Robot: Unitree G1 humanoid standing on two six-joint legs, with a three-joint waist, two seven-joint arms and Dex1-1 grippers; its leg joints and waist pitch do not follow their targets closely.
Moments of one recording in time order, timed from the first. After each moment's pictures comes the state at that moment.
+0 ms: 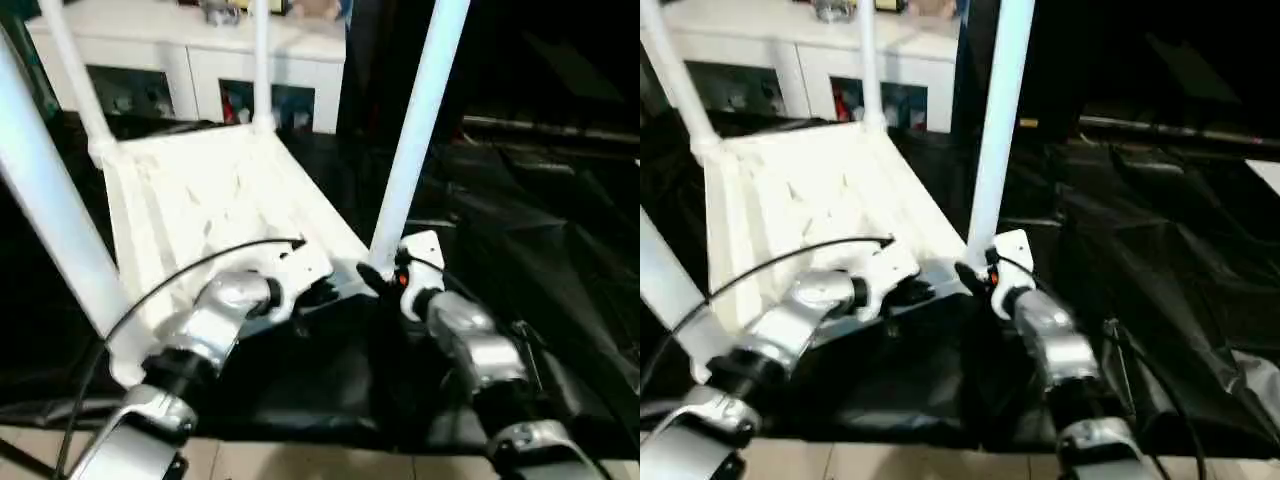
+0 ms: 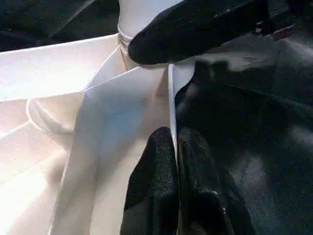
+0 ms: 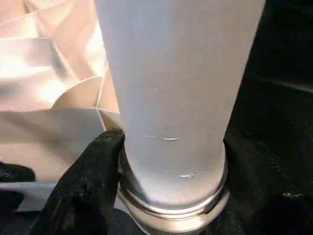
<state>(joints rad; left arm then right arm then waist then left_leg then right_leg) -0.58 0.19 -0.30 0.59 0.16 0.14 -0.82 -0.47 -0.07 0.03 0.63 0.08 0.14 0.37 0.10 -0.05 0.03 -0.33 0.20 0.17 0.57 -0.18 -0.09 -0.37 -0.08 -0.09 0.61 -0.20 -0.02</state>
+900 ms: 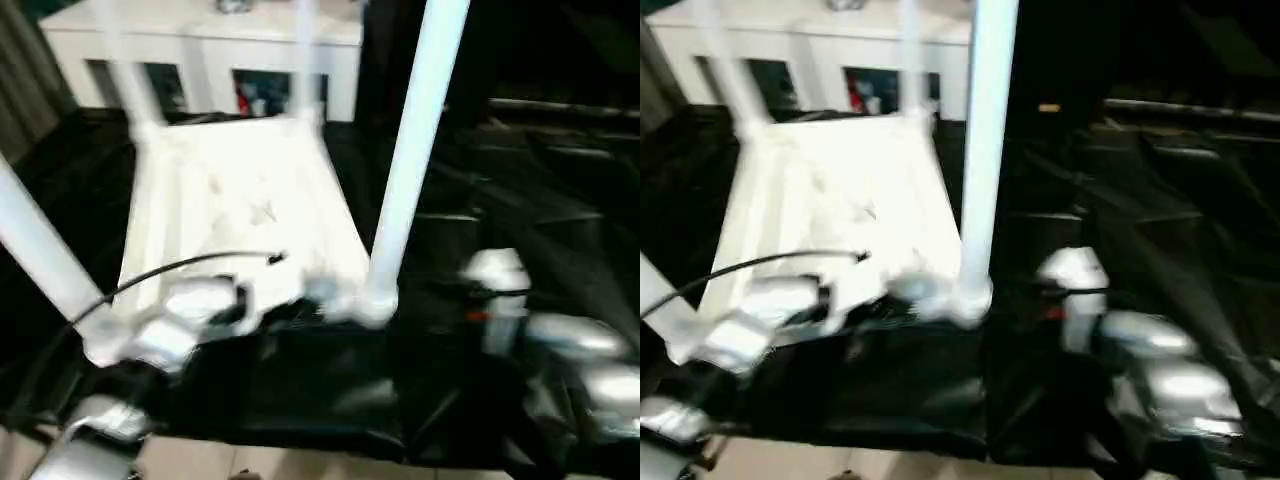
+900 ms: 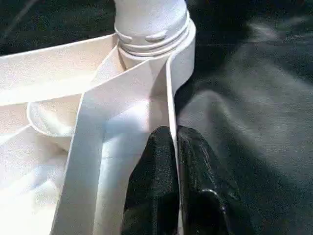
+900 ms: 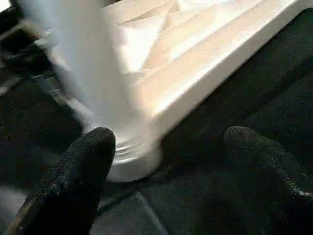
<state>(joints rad) -0.46 0.41 -0.32 0.51 0.02 -0.21 -1.22 -0.17 -0.54 -0.08 0.10 0.36 0.36 0.98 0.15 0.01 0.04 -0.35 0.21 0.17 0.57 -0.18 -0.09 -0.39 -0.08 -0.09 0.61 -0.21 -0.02</state>
